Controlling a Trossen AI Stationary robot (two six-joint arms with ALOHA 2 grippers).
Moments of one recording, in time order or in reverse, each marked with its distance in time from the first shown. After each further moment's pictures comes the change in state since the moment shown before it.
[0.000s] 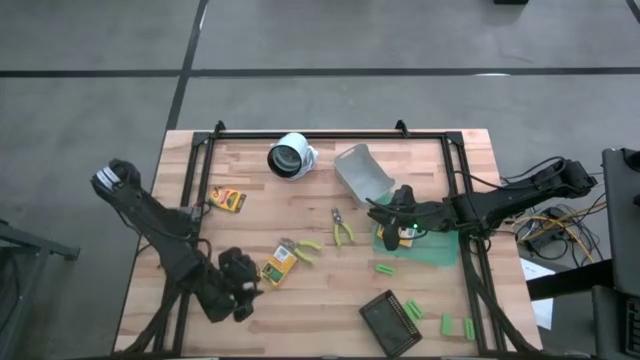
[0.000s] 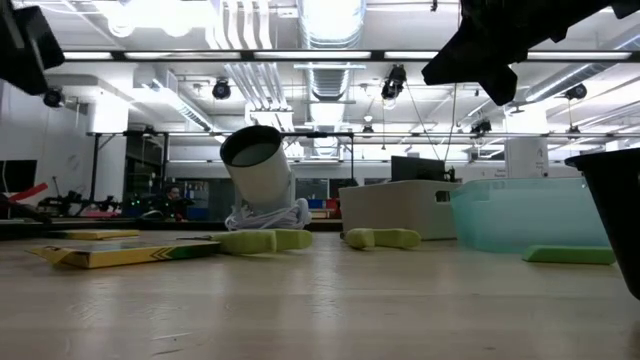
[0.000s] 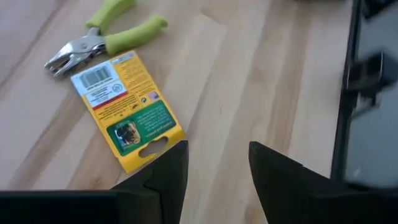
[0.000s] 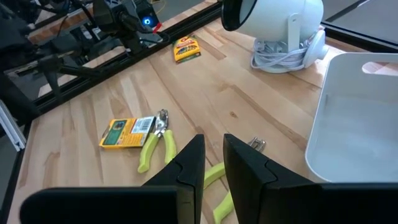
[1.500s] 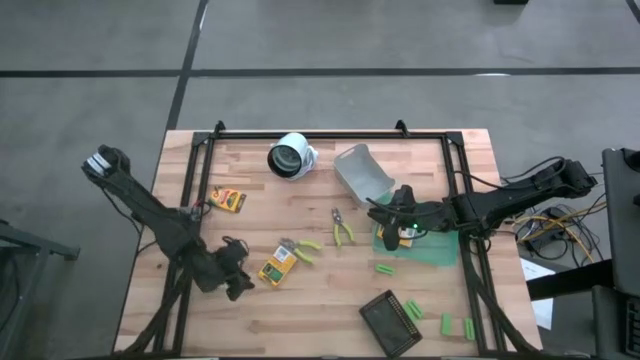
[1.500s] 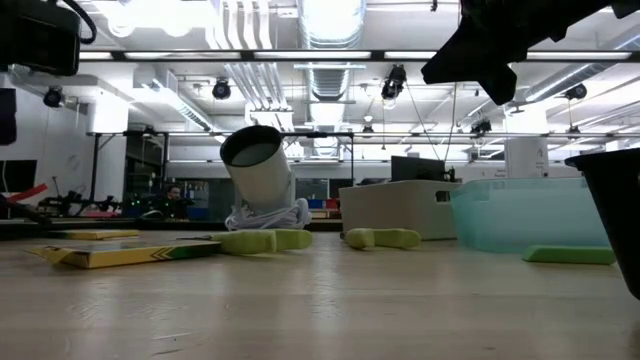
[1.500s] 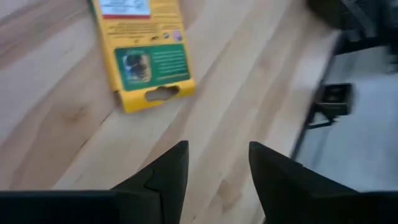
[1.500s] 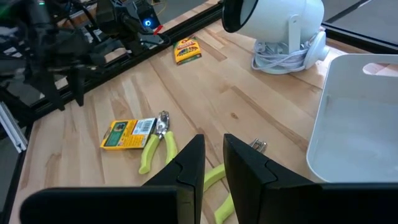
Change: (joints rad) left arm 0.066 -0.292 -0.382 0.305 0.202 -0.329; right arm 0.000 0.000 0.000 0.006 0.000 0.000
